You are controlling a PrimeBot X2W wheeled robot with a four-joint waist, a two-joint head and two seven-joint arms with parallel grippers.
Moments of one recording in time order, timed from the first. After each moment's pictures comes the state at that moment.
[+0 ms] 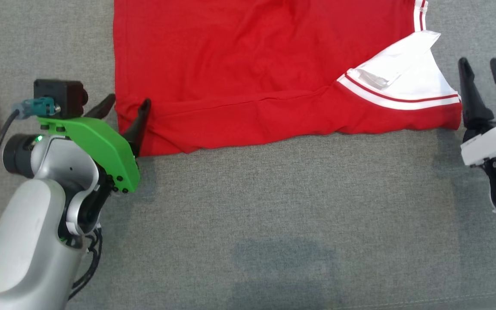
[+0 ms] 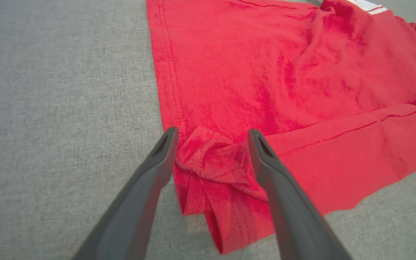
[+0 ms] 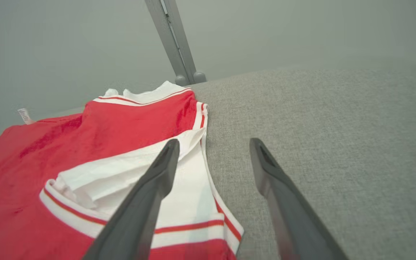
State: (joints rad) left arm -0.51 0.30 -0.38 0.02 -0.62 0.10 0.43; right arm -0.38 -0.37 0.14 0.20 0.58 0.04 -0.10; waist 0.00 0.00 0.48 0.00
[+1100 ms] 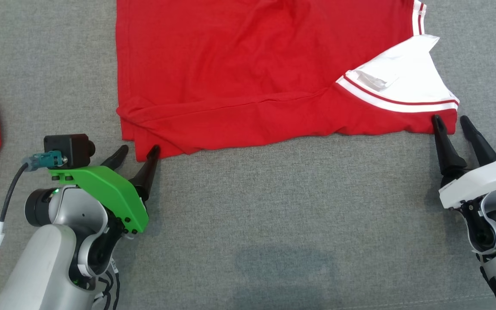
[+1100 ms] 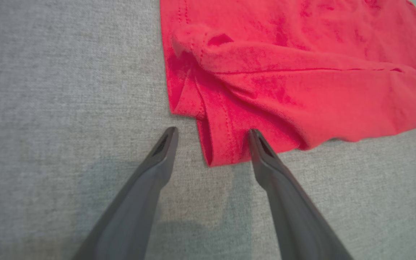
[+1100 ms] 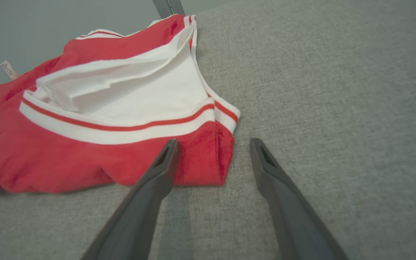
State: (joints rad) left arm -0.29 0.24 -0.32 -0.02 -0.68 0.12 0.40; right arm -0.24 -0.32 0.18 0.28 0.60 0.06 -0.13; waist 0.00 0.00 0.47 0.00
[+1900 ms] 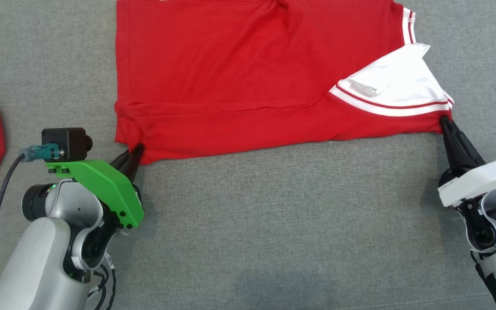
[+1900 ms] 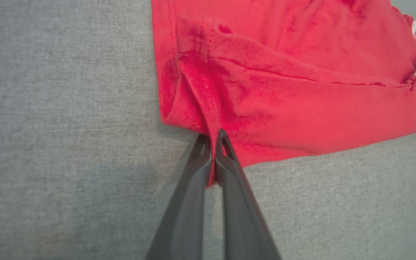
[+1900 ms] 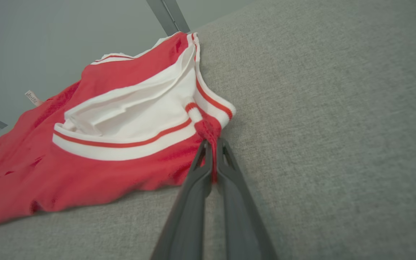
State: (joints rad) left arm -0.33 0.25 -0.31 0.02 -0.71 0.11 0.42; right arm -0.26 -0.30 0.17 0.32 0.69 0.10 -0.13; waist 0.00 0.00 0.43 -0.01
